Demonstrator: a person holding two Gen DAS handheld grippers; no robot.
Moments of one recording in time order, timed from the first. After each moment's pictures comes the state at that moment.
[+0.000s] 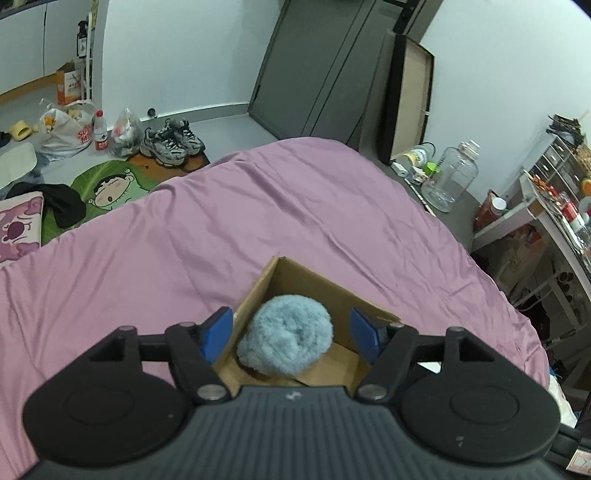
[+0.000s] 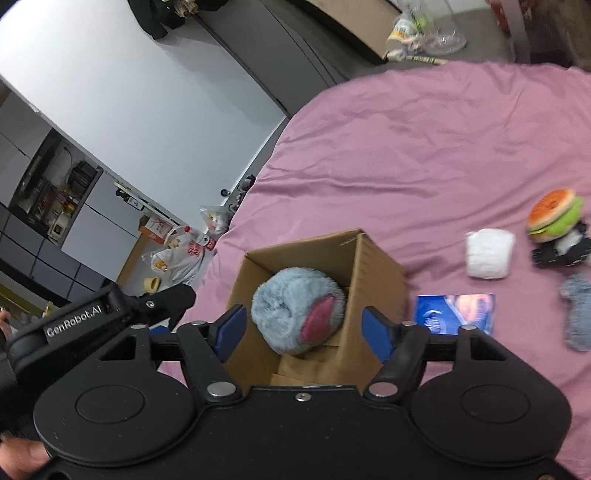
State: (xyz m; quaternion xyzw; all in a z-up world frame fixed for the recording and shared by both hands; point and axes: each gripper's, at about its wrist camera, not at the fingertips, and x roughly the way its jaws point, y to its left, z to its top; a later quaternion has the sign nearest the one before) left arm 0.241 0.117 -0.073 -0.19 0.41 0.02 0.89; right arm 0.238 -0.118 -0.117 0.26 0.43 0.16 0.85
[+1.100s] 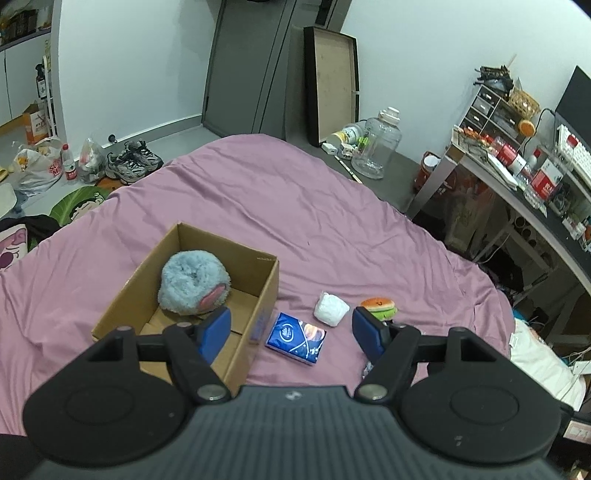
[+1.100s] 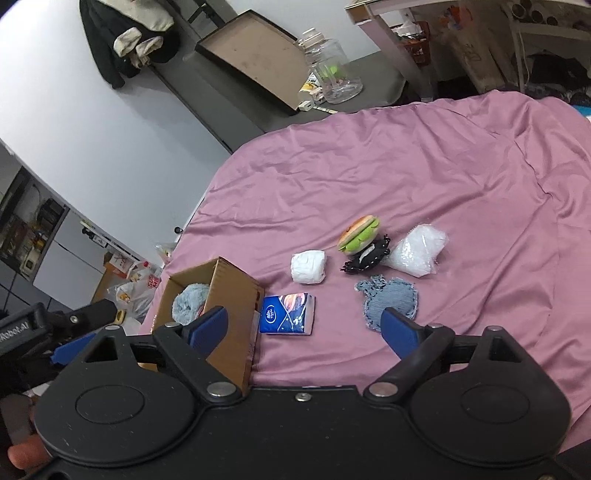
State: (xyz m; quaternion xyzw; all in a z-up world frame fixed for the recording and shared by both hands) left arm 0.168 -0.011 -0.022 -0.12 0.41 -0.02 0.90; right arm 0.153 -0.280 -0.098 0.28 0.41 0.08 0.86
